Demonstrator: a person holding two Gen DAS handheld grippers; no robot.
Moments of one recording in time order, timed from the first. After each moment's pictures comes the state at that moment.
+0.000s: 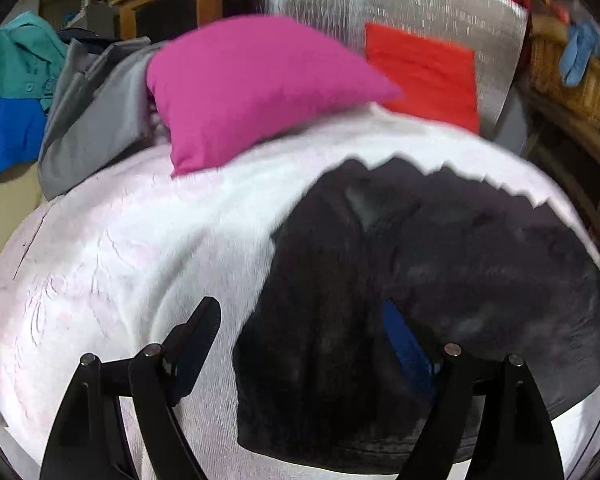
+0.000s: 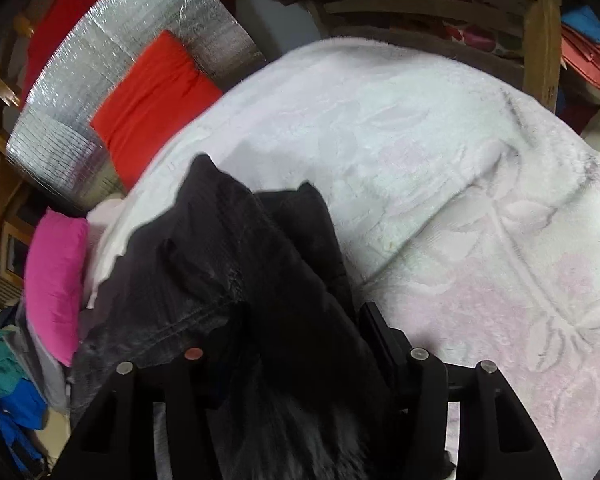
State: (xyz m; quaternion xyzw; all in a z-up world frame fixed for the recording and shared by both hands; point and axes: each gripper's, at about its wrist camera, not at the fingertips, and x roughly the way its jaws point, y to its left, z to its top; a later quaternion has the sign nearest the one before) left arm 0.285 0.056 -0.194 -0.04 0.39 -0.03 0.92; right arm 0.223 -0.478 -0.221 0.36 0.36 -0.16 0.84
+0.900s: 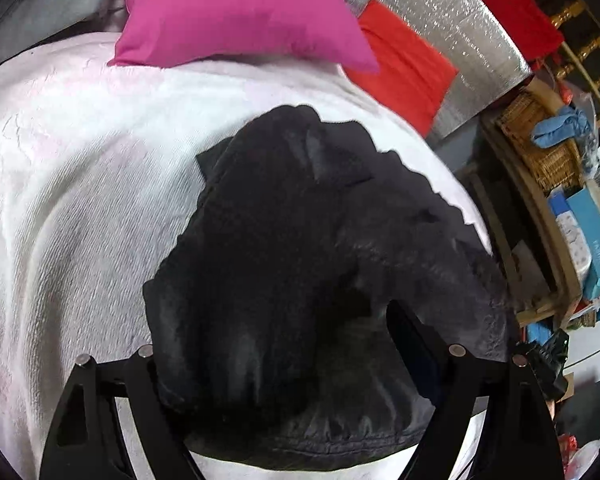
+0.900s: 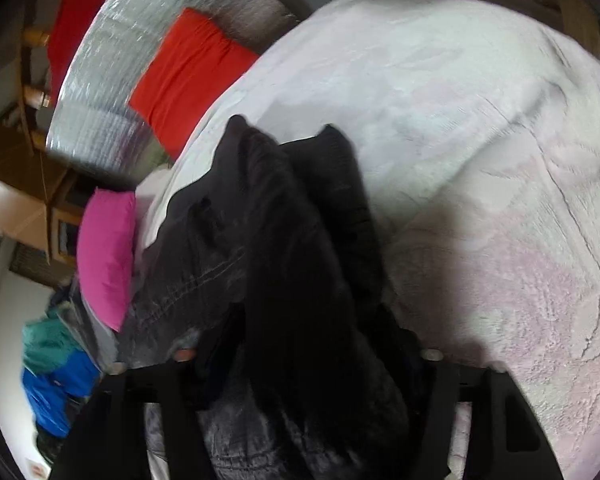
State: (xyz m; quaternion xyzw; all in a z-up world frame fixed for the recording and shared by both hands) left arm 0.313 0.064 -0.237 -0.23 0.47 -0.16 0.83; right arm 0.237 -0.468 -0.246 0.39 0.40 -0.04 0.83
